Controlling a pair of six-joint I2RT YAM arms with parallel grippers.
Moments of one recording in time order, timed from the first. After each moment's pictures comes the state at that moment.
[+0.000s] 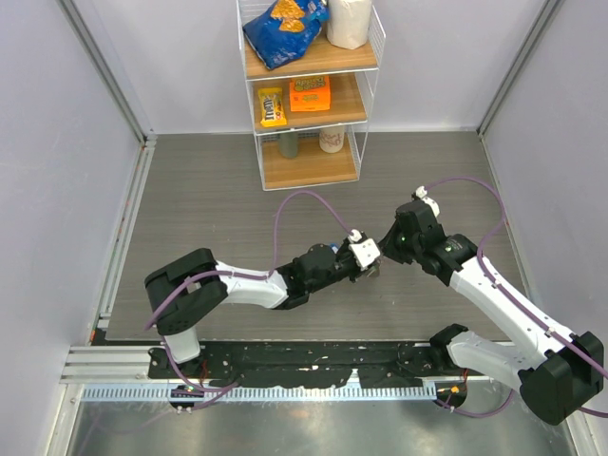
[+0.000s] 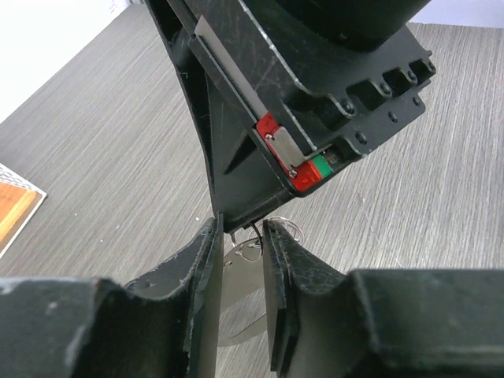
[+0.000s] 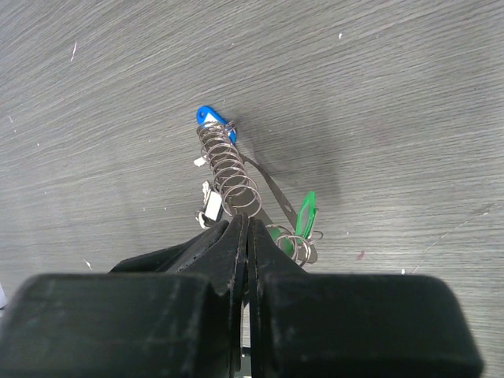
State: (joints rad) left arm -1.14 1.76 0.85 0.84 -0.05 0.20; right arm 0.51 1.01 0.82 -0.61 0.11 0.86
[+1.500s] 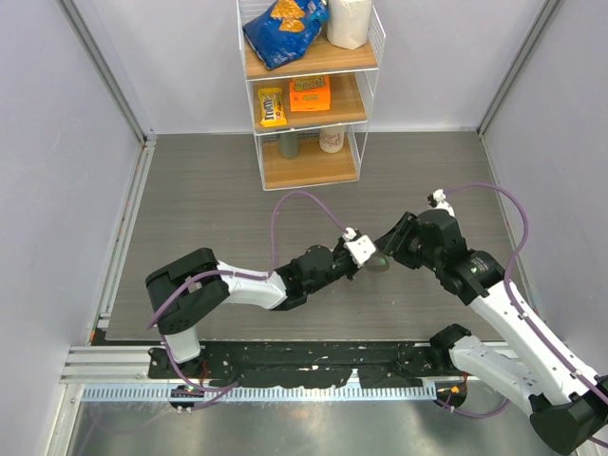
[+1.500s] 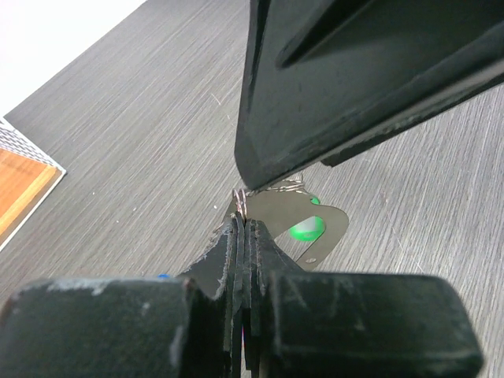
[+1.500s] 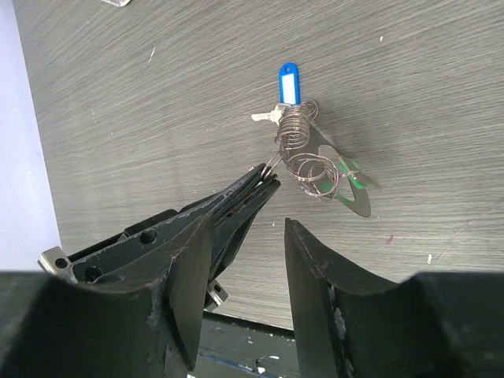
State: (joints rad) left arm -1.12 1.77 0.83 0.88 -0.13 0.17; right arm 0.50 0.82 0.82 -0.65 0.07 0.89
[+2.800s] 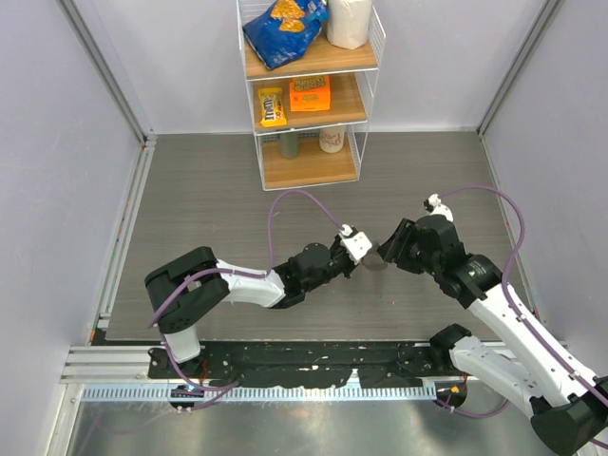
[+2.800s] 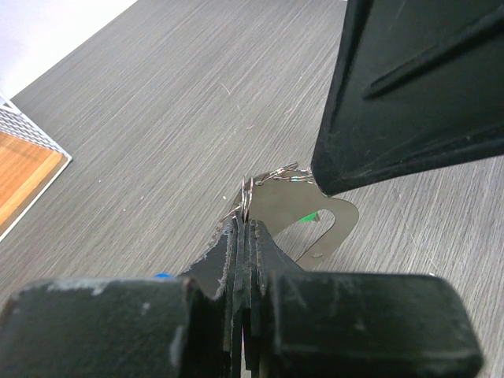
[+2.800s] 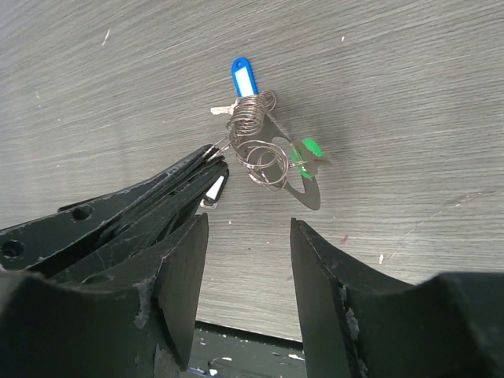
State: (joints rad) left arm -1.10 1.77 0.81 0.88 -0.12 0.16; right arm 0.50 0.79 0.77 -0.67 0.10 0.79
